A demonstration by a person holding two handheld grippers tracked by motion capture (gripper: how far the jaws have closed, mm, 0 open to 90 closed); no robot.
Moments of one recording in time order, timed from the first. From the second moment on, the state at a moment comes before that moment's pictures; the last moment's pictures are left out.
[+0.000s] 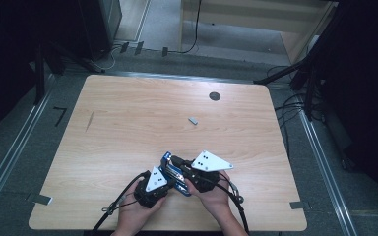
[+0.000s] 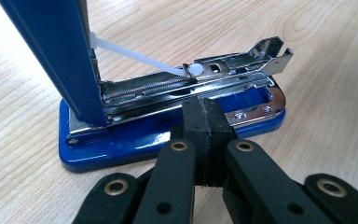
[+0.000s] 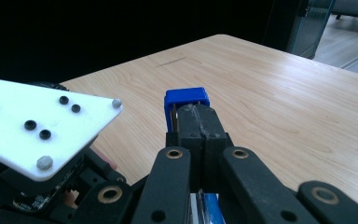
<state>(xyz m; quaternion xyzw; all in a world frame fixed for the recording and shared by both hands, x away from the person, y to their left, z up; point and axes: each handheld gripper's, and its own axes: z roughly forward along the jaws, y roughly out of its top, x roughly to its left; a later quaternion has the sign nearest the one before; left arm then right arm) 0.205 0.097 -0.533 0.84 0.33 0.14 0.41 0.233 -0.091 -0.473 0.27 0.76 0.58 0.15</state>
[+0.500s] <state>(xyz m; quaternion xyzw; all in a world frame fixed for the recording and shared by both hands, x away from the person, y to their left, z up) 0.204 0.096 -0.533 0.84 0.33 0.14 0.41 0.242 -0.080 -0.471 0.26 0.76 0.58 0.14</state>
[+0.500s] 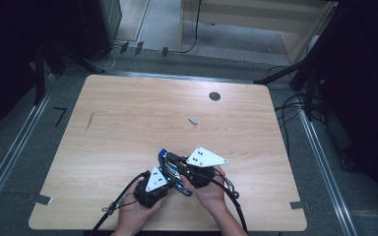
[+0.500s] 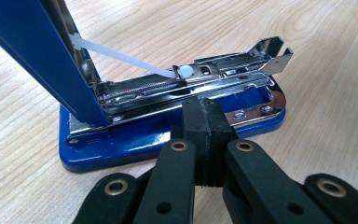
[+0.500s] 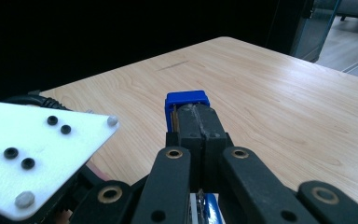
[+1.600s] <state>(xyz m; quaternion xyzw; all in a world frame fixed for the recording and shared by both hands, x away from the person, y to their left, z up) 0.204 0.097 -0.533 0.84 0.33 0.15 0.41 0.267 -0.052 -0.484 0.25 0.79 0.55 0.12</state>
